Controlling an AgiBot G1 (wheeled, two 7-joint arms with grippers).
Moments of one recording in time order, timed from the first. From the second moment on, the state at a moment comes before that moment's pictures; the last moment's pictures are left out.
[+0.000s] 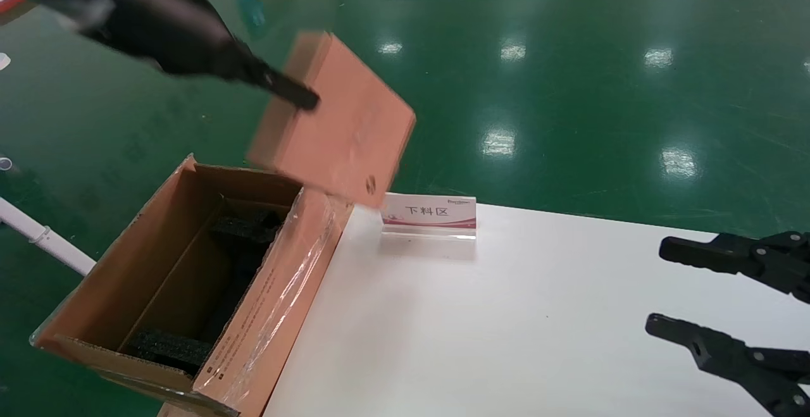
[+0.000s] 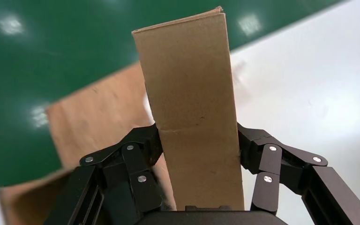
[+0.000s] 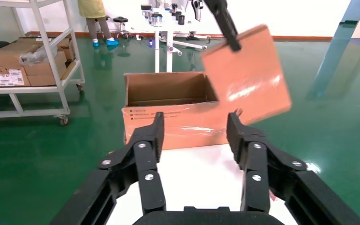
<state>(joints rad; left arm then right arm) -2.36 0.71 1.39 -1.01 1.50 1.48 -1.33 1.08 -0.61 -0.29 1.28 -0.72 -1.49 0.18</state>
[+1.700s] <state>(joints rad) -2.57 0.73 2.03 -0.61 1.39 1.58 -0.93 1.08 -0.61 -0.29 1.28 -0.72 -1.49 0.18</state>
